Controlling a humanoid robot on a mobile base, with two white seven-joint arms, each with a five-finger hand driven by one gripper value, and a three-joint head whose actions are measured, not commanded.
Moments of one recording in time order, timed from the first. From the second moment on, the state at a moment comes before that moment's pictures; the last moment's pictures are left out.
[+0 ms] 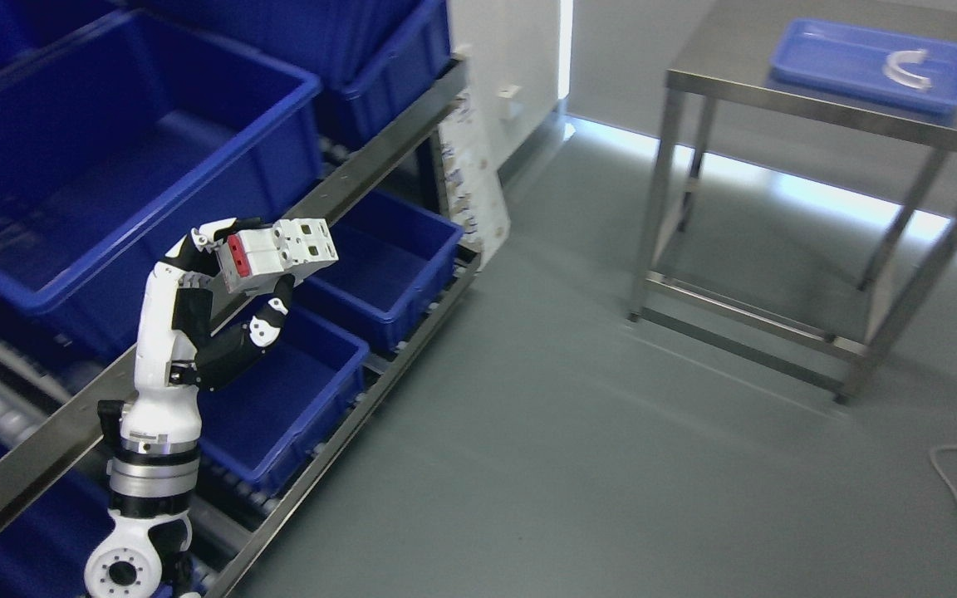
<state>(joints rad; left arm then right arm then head) -0.38 0.00 0.16 -1.70 0.00 -0.44 -0.30 0.09 0.00 0.00 -0.25 0.07 0.02 -0.14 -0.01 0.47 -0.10</state>
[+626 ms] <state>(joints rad) -0.59 0.13 0.17 -1.66 -0.07 -0.26 -0.37 0.09 0.00 0.00 -0.25 0.07 0.02 -0.14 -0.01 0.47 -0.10</state>
